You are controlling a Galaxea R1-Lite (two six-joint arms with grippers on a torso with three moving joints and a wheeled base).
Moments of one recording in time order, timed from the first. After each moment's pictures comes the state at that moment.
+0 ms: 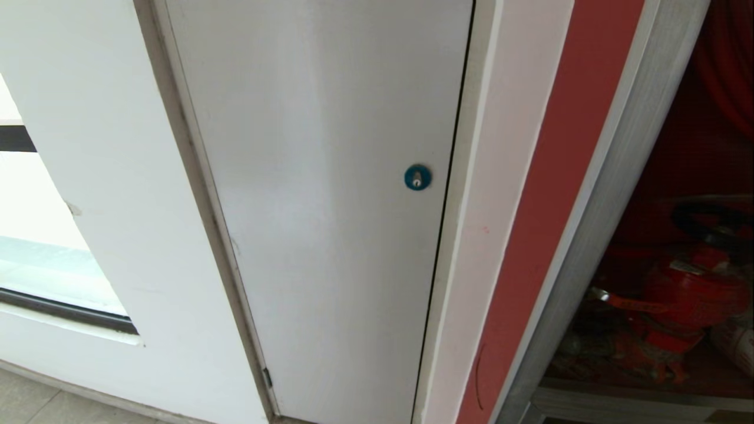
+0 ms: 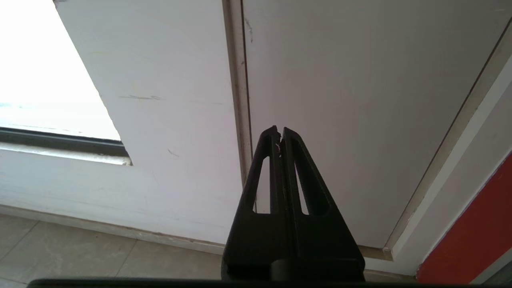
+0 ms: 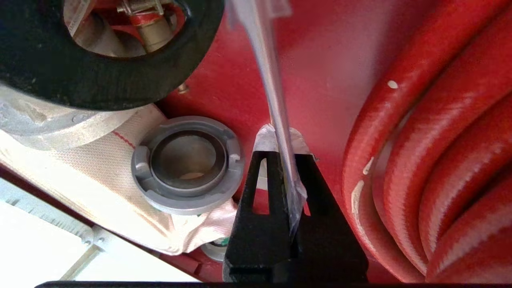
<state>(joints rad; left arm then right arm) 0.00 0.00 0.00 -0.02 -0.01 0.02 -0.61 1.45 -1.32 0.25 0.11 -1.63</state>
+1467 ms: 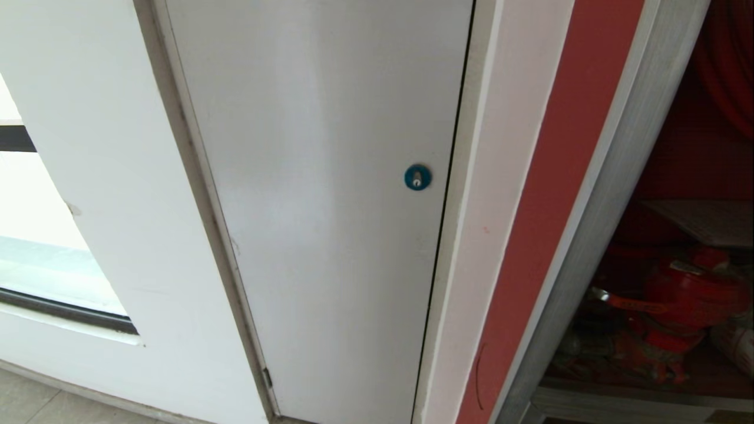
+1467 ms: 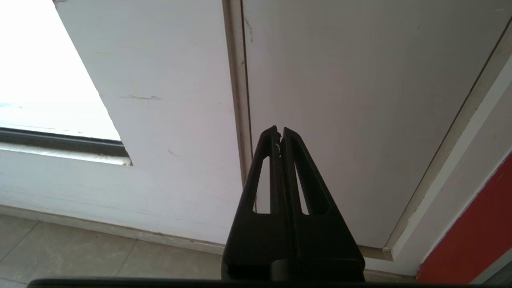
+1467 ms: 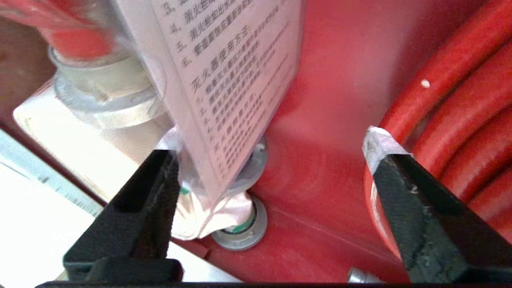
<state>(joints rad) 0.00 0.00 0.00 -0.02 -0.01 0.02 -0.60 1.34 -1.19 0.25 0.10 -1.67</state>
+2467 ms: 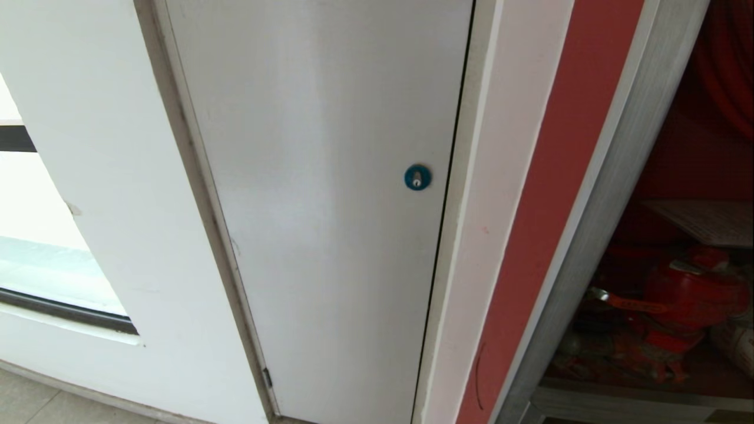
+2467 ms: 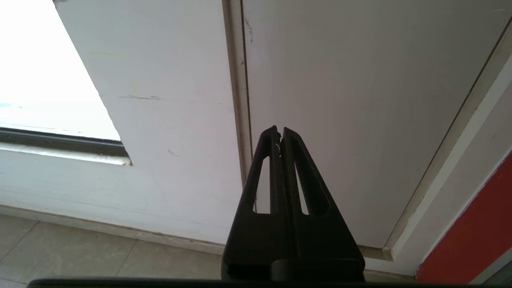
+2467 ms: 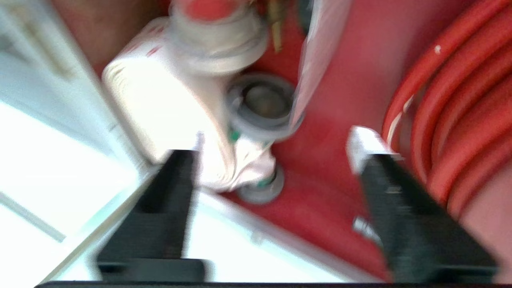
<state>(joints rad) 0.00 0.00 0.00 -0.02 -0.01 0.02 -0.60 0.96 -0.98 0.43 0.07 -1.74</state>
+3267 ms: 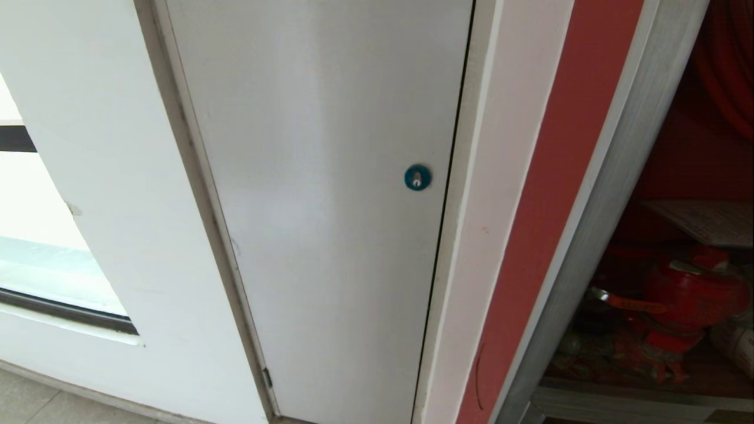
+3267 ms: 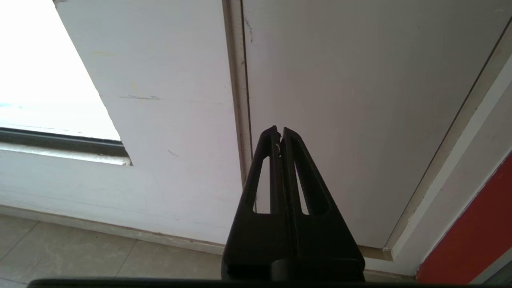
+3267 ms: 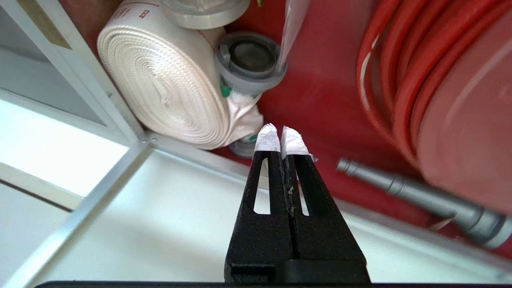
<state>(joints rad) 0.00 0.00 0.00 -0.02 -0.01 0.02 -0.60 0.75 -0.96 0.49 0.00 -1.69</state>
